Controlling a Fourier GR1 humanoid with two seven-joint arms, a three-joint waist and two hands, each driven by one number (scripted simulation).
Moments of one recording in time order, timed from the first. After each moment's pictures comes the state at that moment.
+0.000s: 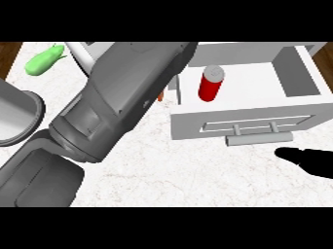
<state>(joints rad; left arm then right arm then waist) -1.64 0.00 -0.27 -0.30 0.59 0.64 0.01 -0.21 -0.32 -0.10 -2.09 0.35 0.12 0.22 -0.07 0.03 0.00</state>
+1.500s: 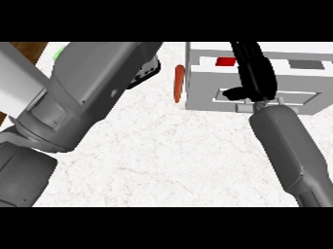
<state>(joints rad) -1.57 0.11 -0.27 -0.38 0.54 0.58 0.06 -0.72 -0.19 0.06 -0.89 1.02 -0.44 -0.05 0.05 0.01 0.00</state>
